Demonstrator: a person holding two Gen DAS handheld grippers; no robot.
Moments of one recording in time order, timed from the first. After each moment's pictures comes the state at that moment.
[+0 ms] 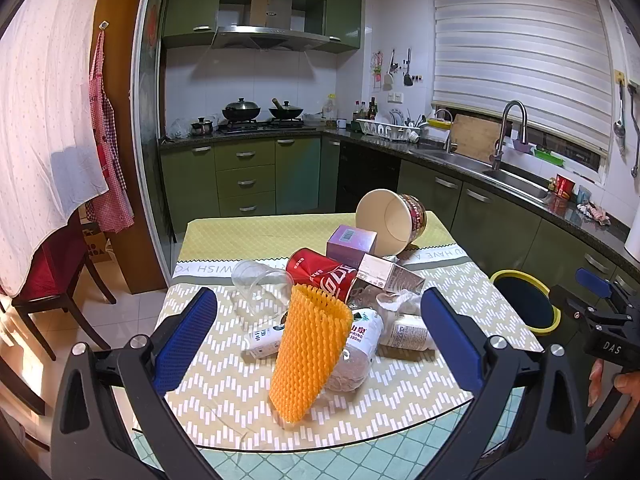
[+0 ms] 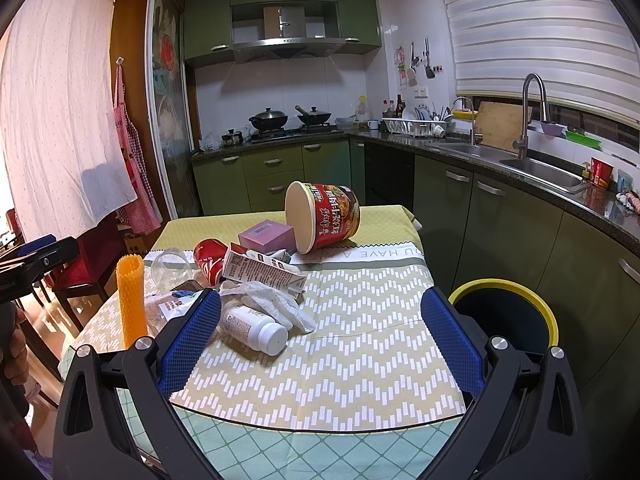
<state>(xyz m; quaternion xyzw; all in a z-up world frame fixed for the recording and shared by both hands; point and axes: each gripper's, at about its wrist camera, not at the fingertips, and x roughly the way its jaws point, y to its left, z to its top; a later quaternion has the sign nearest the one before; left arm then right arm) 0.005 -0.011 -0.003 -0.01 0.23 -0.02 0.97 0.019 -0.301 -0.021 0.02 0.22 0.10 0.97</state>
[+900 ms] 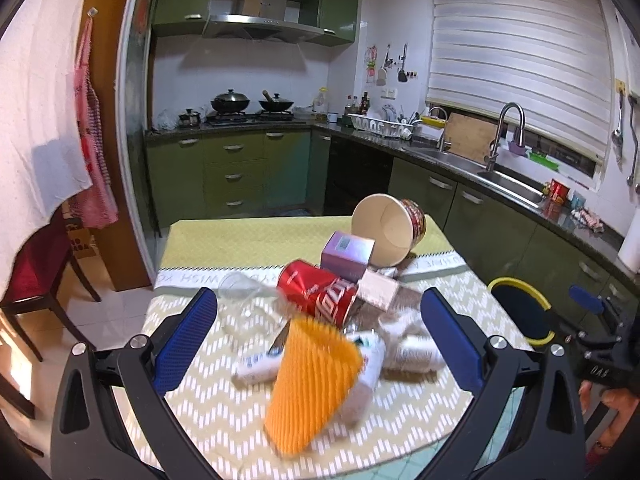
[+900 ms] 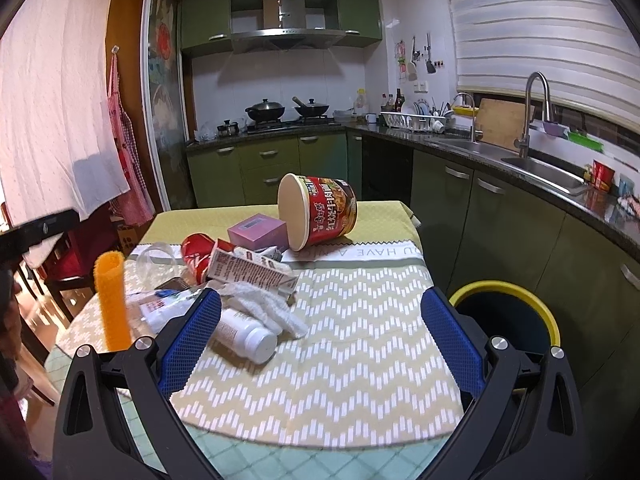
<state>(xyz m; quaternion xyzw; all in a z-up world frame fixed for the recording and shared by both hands) 0.062 0.005 -0.004 -0.03 0.25 -0.06 0.97 0.055 -0.294 -0.027 0.00 0.23 0.09 0.97</state>
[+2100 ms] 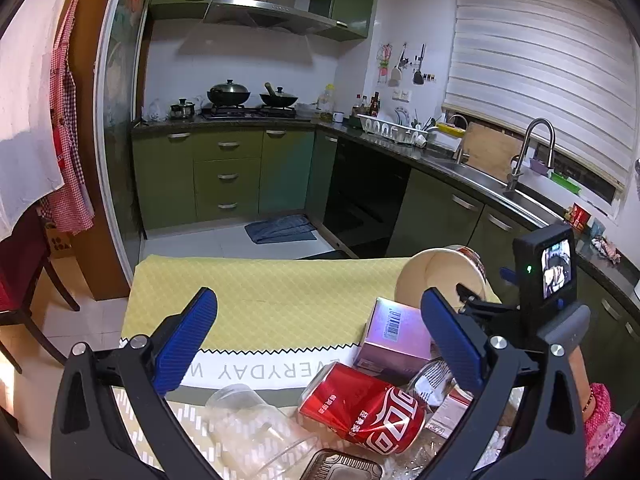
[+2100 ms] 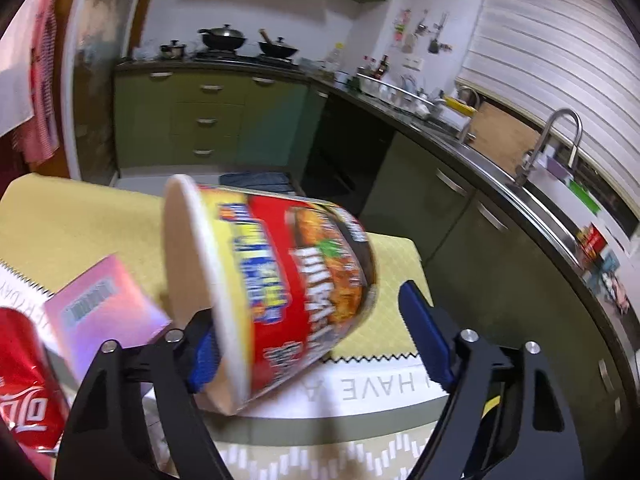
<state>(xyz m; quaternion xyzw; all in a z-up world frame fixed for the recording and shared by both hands) 0.244 0.046 -0.016 -0.05 0.26 -0.06 0.96 0.403 -0.213 -0.091 -0.12 0.31 -0.04 0.94</state>
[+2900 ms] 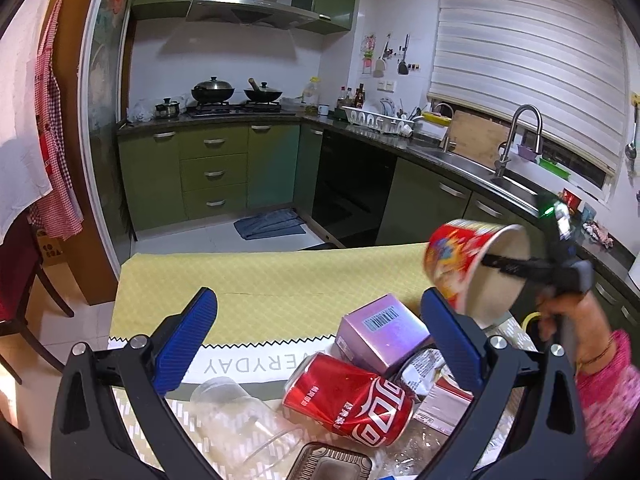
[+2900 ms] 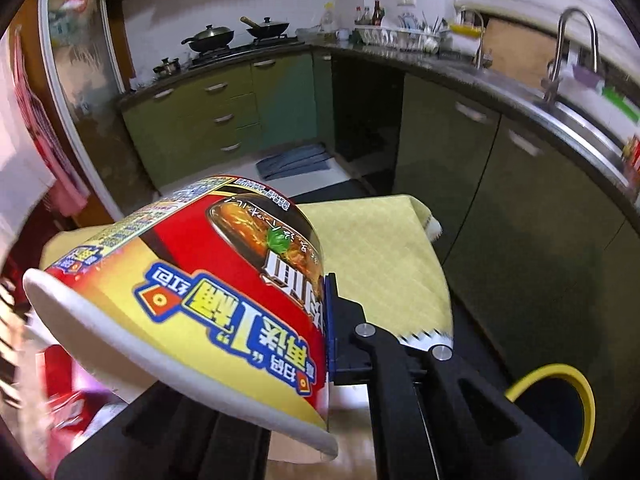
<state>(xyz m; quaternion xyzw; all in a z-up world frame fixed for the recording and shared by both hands) 0.241 0.030 -0.022 -0.04 0.26 -0.09 0.96 0.433 -0.325 -0.067 0.03 0.40 0.05 0.92</state>
